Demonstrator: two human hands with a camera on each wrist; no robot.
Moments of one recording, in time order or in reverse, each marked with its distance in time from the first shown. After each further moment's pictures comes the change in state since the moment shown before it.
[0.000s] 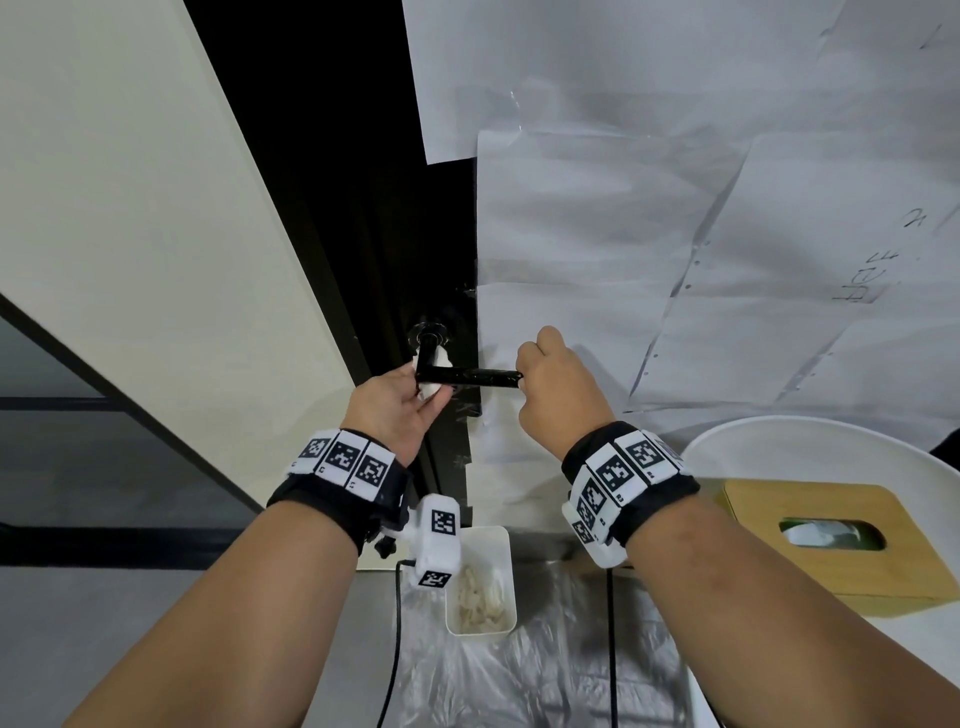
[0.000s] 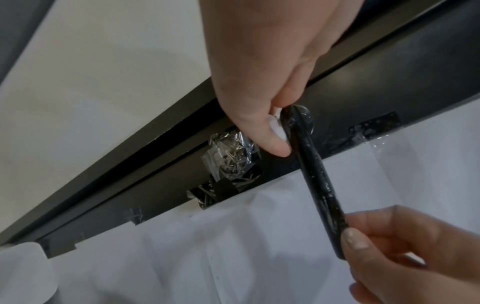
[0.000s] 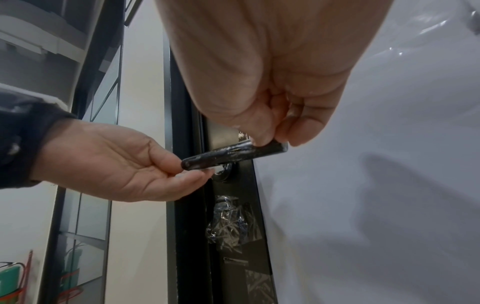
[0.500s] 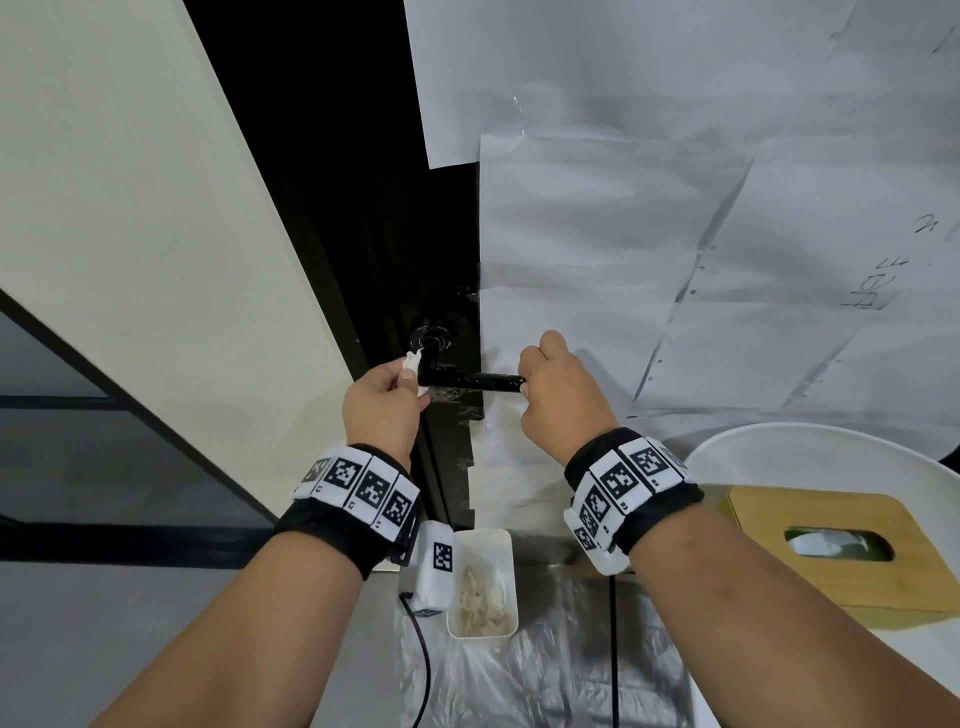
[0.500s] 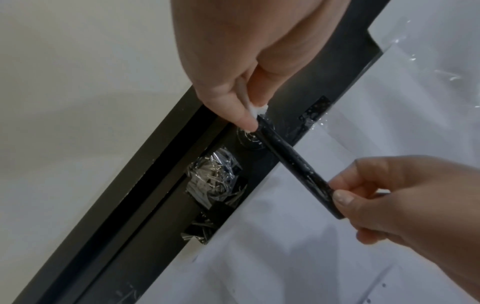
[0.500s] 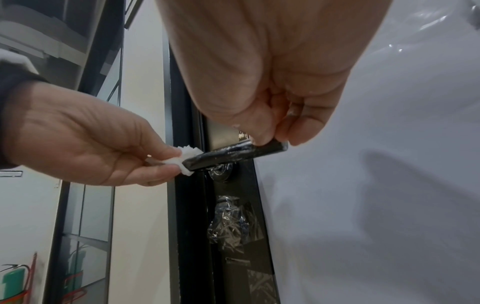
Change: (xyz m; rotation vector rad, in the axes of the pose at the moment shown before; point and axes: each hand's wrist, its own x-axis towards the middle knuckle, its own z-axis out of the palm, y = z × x) left_hand -0.009 -0.007 0.012 0.521 0.363 0.388; right_hand 0.000 0.001 -0.002 0.002 0.015 -0.008
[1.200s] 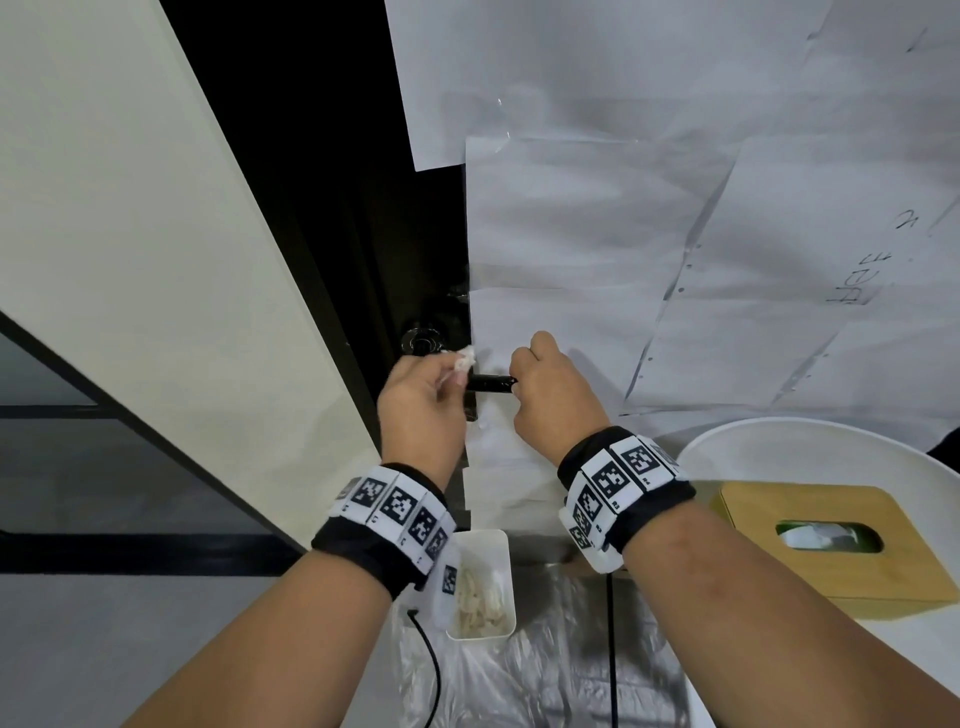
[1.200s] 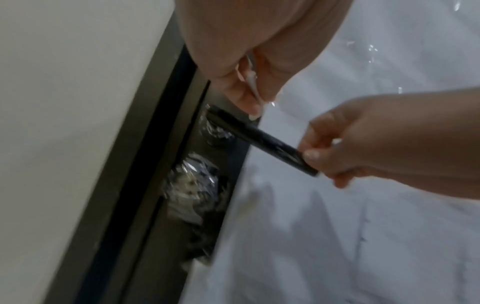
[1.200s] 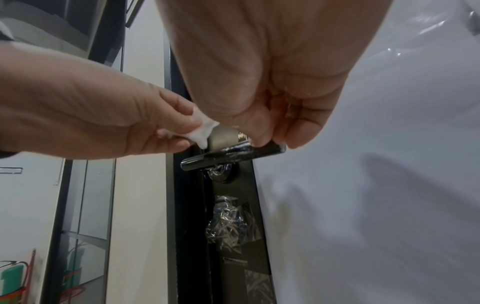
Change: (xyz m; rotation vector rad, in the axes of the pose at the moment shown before) left_hand -0.030 -0.001 0.021 0.523 -0.096 0.635; right_hand 0.001 0.002 0.003 0.003 0.008 -0.008
